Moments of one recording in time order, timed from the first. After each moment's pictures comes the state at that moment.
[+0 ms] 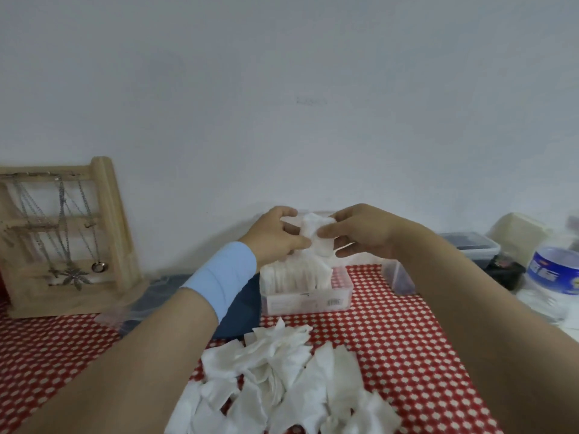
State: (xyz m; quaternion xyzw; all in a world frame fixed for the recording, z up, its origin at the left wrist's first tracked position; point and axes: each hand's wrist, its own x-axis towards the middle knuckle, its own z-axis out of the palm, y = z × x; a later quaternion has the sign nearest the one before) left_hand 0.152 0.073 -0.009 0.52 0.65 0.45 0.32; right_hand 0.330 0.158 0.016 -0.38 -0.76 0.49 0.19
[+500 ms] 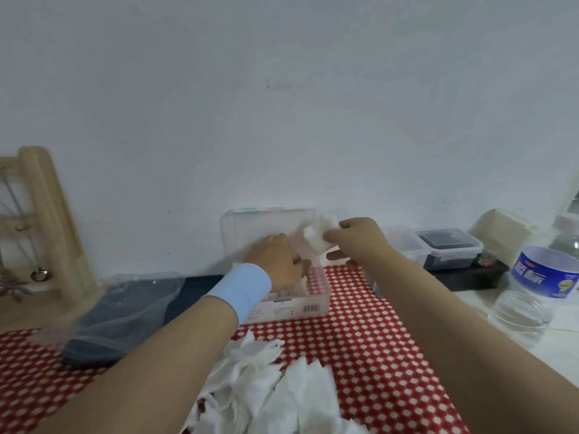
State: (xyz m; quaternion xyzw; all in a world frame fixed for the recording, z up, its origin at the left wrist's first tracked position) left_hand 0.173 0.145 -0.069 0.65 0.75 0.08 0.07; right_hand 0.338 0.198 -0.035 -0.53 -0.66 0.42 0.32
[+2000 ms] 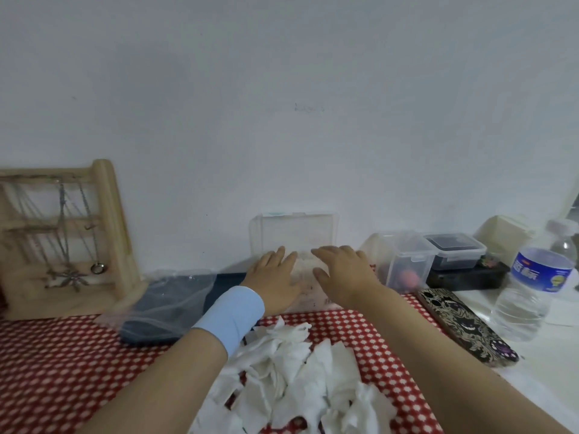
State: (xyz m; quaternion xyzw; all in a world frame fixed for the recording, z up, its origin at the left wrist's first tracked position) left_hand 0.153 0.062 -0.070 0.65 0.75 0.07 0.10; right_hand 0.313 0.136 -0.072 -0.43 -0.89 0.00 0.13
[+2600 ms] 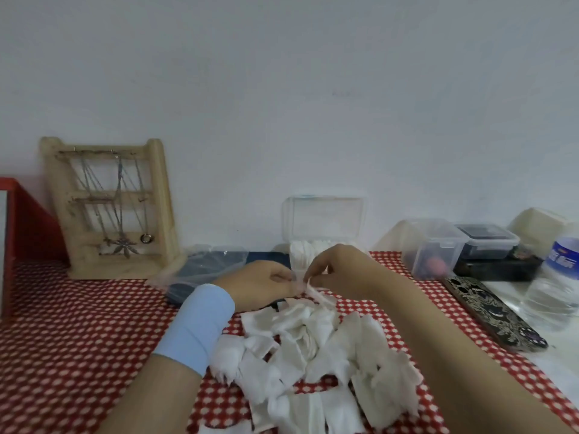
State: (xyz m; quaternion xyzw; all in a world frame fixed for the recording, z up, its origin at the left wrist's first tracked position) left_hand 0.121 -0.042 -0.054 0.56 0.75 0.20 0.29; right_hand 0.291 0.072 -0.053 -0.31 -0.93 0.18 0.11
